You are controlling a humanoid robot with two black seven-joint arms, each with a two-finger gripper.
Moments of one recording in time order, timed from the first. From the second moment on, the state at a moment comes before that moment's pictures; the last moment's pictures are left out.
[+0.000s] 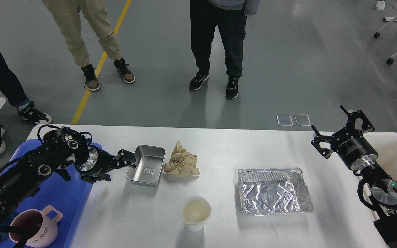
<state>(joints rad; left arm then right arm) -0.78 0.24 -0.68 -0.66 1.18 -0.77 0.43 0.34 -0.30 1.45 0.83 -0.16 0.49 -0.06</state>
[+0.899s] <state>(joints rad) -0.78 0.17 -0.68 -0.62 1.18 -0.75 0.41 0.34 -0.30 1.45 0.83 -0.16 0.49 -0.06</state>
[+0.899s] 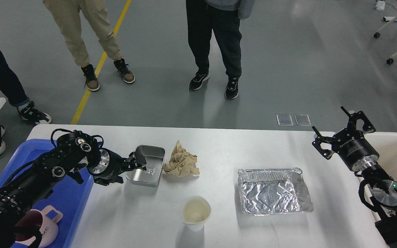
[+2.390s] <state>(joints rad) -0.80 0.35 -0.66 -0.75 1.11 -0.91 0.51 0.34 -0.30 1.45 0.82 -0.16 0.50 -0.06</state>
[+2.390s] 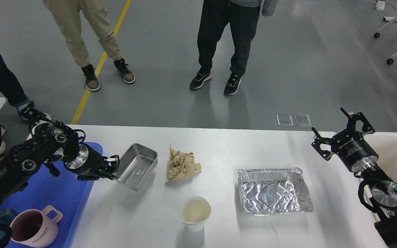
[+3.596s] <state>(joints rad) -0.76 0.84 -0.93 -0.93 0.61 -0.96 0.56 0.34 -0.30 1.45 0.83 -0.16 0.49 -0.06</state>
